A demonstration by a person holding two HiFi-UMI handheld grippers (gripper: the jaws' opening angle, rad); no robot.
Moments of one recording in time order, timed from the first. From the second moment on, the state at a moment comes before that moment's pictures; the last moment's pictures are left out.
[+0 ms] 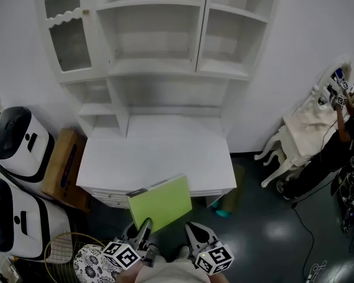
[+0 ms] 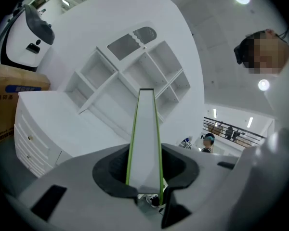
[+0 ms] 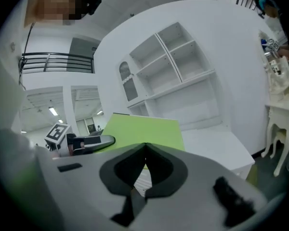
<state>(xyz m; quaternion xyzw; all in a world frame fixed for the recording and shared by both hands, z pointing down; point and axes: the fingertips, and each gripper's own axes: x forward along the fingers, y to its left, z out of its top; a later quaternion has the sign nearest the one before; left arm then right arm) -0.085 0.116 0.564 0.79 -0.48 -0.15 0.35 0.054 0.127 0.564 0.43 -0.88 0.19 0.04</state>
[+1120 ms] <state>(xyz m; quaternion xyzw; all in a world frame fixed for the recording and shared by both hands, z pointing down) -0.072 0.052 0.533 0.72 -0.52 -0.27 0.37 0.116 0.089 0.574 0.41 -0.89 0.18 0.05</state>
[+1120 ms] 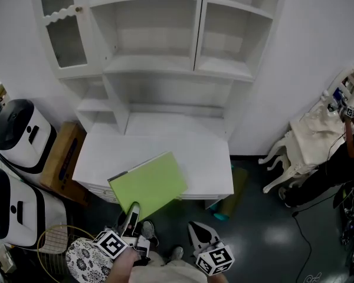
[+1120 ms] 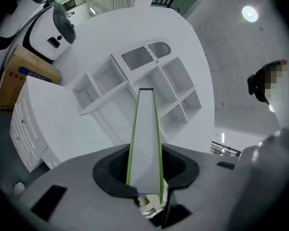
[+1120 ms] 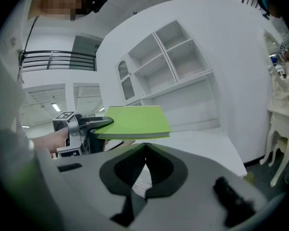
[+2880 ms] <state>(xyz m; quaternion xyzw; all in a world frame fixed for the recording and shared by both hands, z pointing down) -0.161 -0.186 0.462 0.66 -0.41 -0.38 0.50 0.018 -0.107 0.552 0.48 -0.86 0.16 0.07</state>
